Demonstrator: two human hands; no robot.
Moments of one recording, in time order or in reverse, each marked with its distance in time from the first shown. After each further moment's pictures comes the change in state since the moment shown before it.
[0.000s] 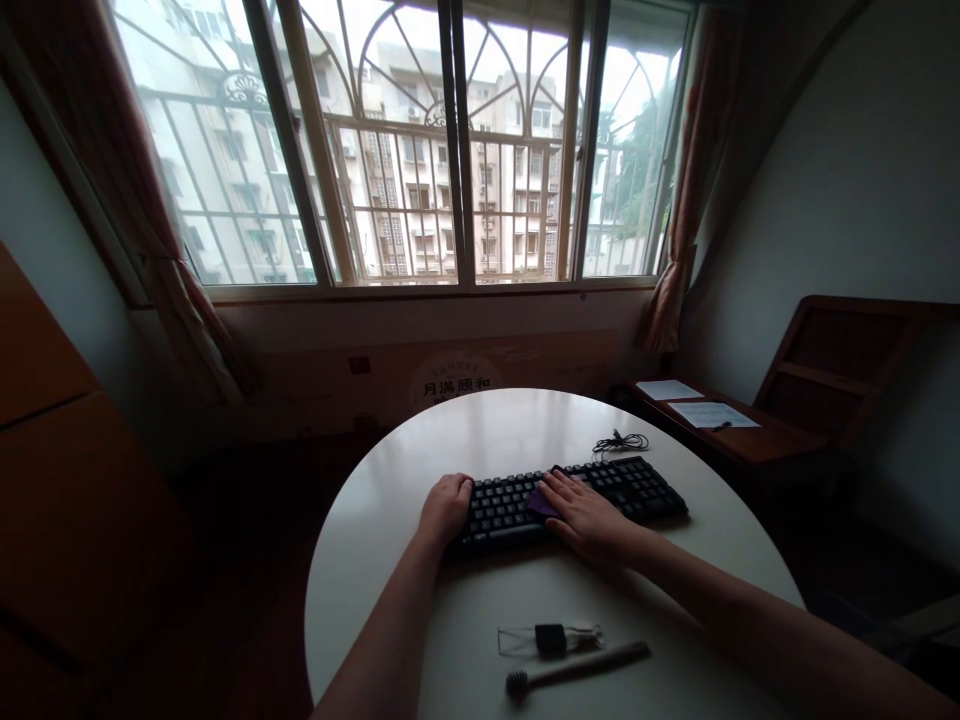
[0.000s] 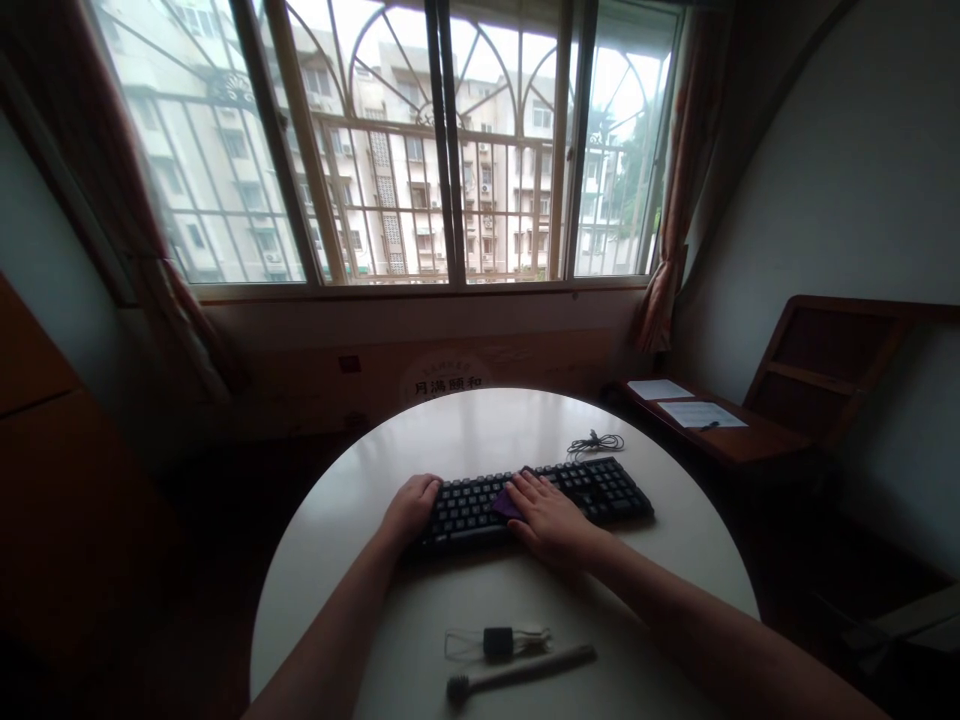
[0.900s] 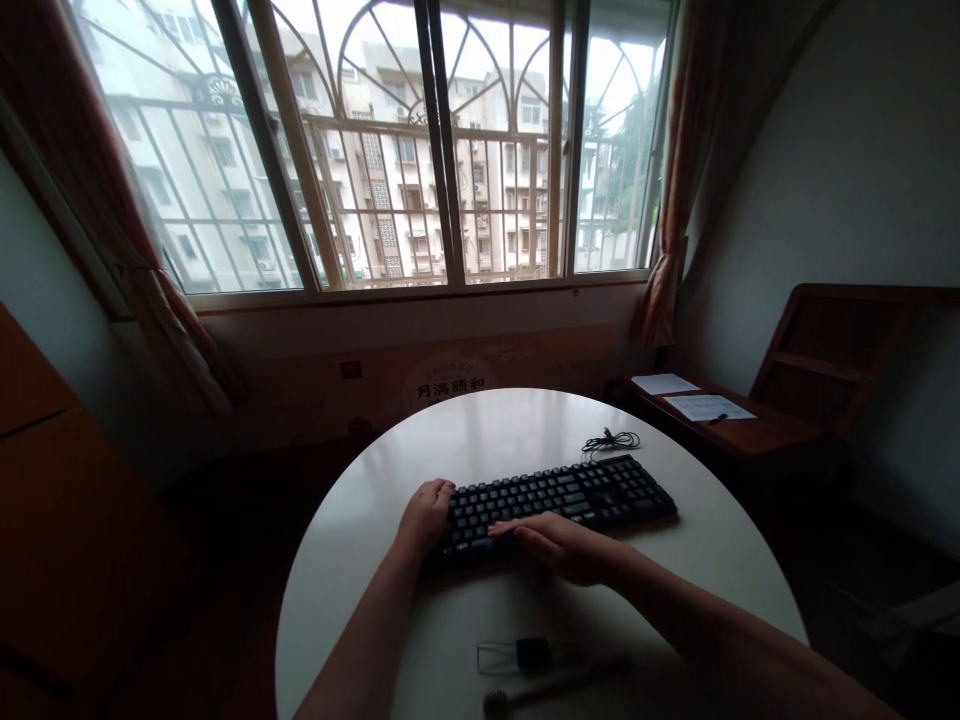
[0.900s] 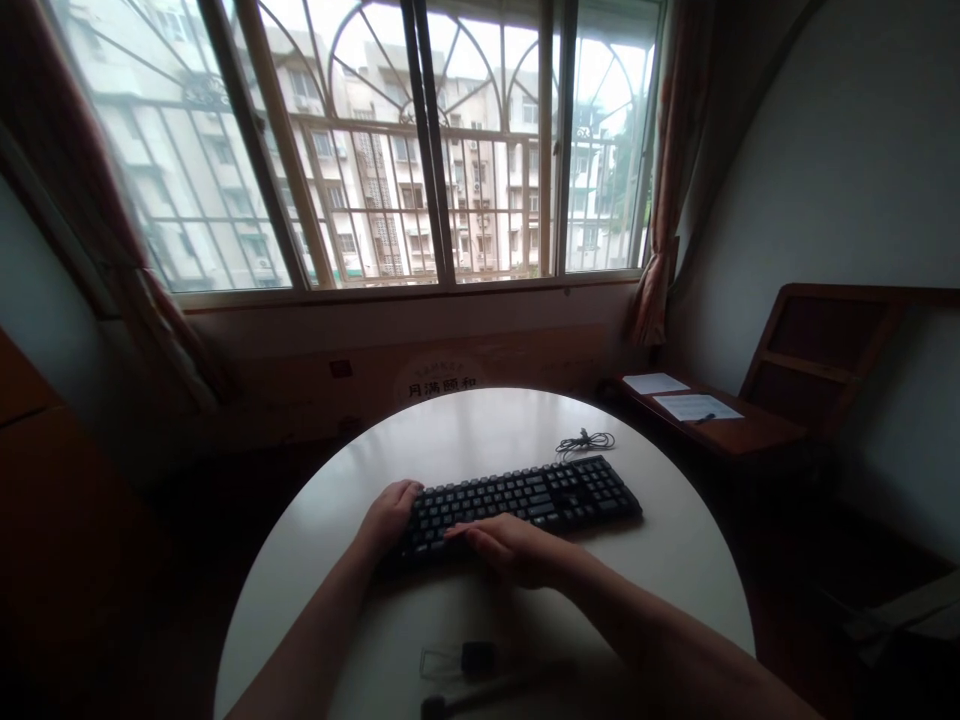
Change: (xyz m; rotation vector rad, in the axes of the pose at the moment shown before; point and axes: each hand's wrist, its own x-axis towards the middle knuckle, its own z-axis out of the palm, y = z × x) left_hand 0.001 0.005 -0.008 -0.215 0.075 -0.120; right_hand -0.008 -0.042 -0.032 0.806 -0.022 -0.312
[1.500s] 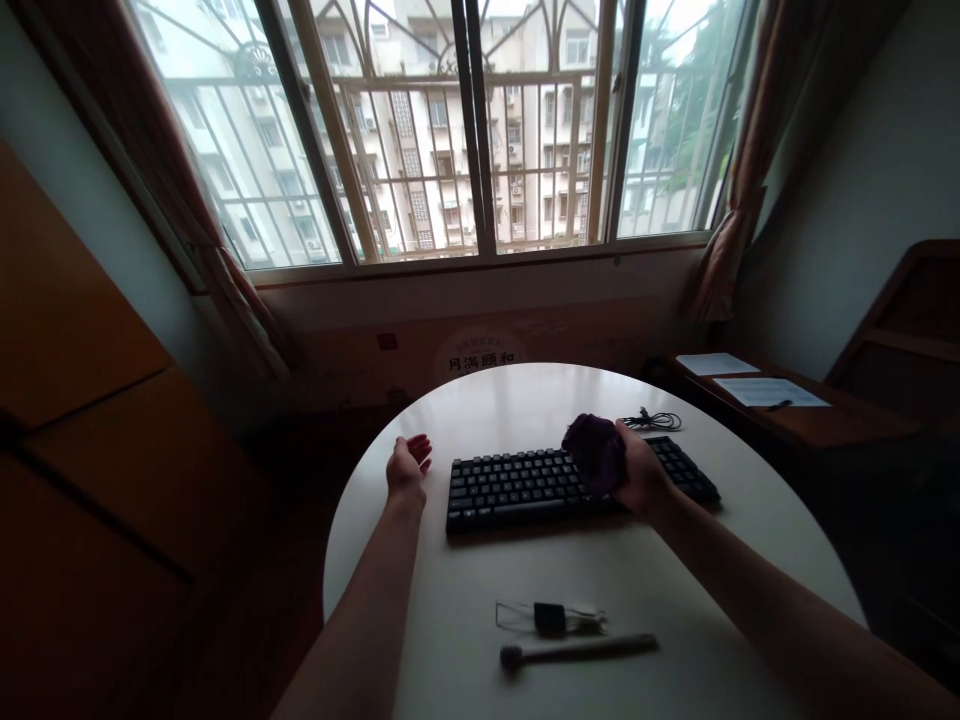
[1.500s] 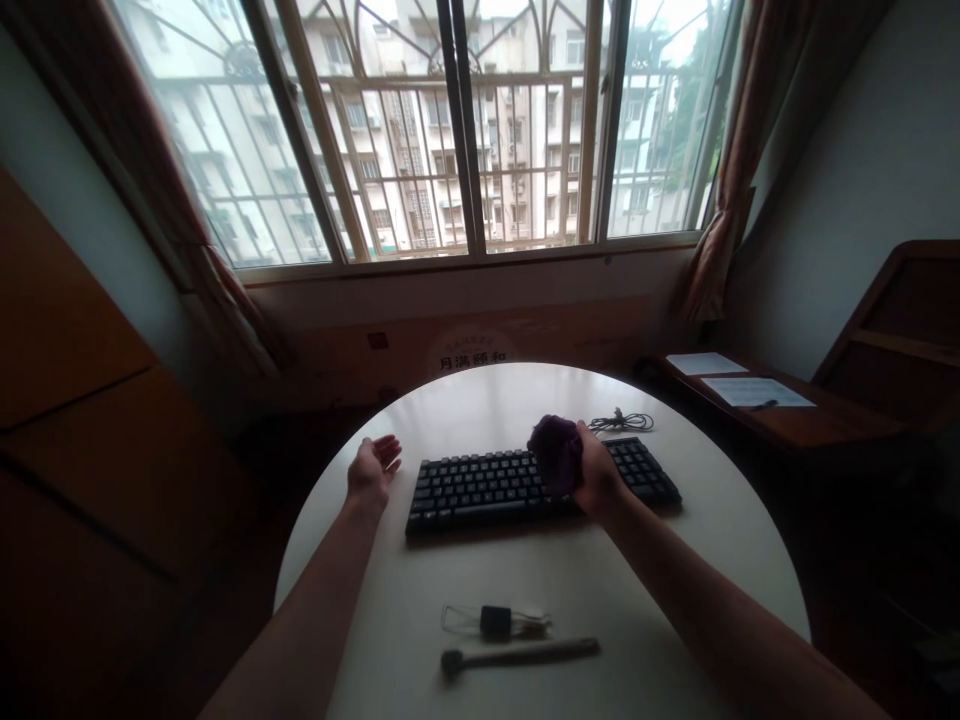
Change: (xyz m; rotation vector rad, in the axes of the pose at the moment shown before) left_hand 0.013 -0.022 -0.033 -0.633 0.454 -0.468; right_hand 0.004 0.042 -0.046 1.202 0.847 0.412
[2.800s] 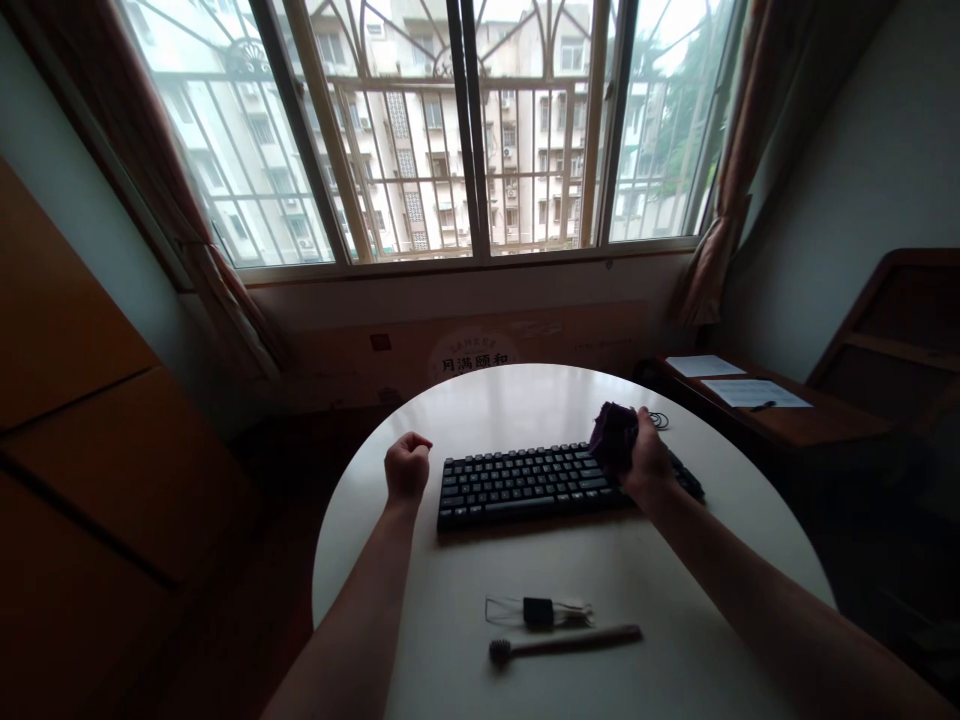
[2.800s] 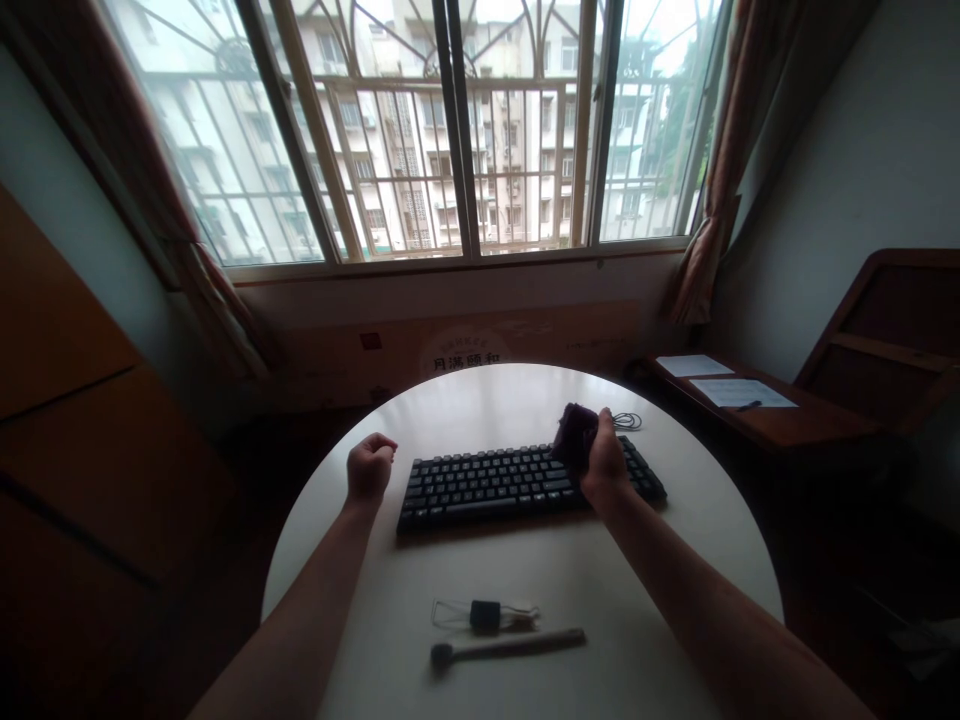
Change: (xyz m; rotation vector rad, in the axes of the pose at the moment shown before) left_hand -0.026 0.012 0.002 0.288 -0.053 0.416; right_hand 0.009 -0.018 -0.016 0.117 0.314 -0.273
